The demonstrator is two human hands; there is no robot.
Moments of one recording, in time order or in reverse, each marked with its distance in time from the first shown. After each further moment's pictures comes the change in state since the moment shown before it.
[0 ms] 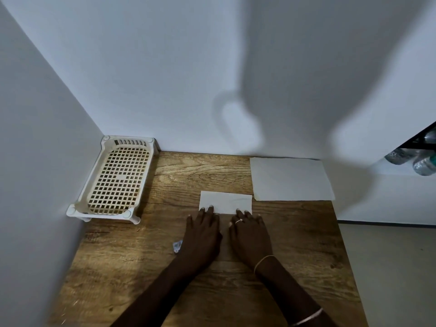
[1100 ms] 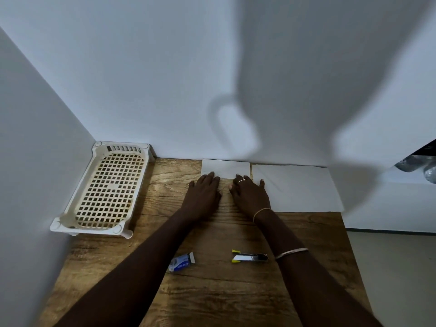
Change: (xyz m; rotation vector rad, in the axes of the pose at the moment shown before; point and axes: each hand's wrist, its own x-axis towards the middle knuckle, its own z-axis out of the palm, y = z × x) left_hand 0.140 -0.044 -0.036 -0.065 0.139 0.043; right_hand 0.142 0.028 -0.026 0.160 0.011 0.019
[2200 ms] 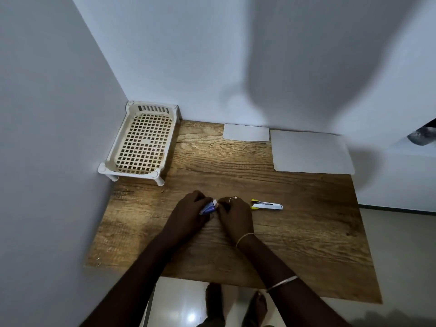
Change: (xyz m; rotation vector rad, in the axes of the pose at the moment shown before) left_hand -0.212 -0.037 0.021 -0.272 0.075 0.024; right_hand -0.176 -0.107 0.078 0.436 0.112 0.113
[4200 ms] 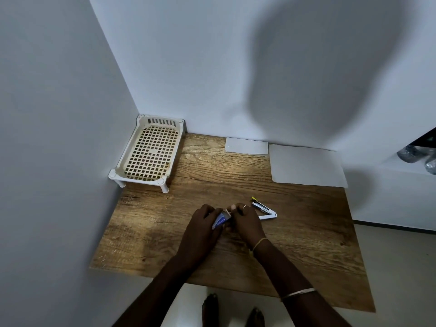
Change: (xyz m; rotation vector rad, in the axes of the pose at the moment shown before) left_hand -0.031 0.058 0.004 -0.154 0.217 -0.017; right_hand -0.004 0.002 -0.032 0.454 -0.153 0.261
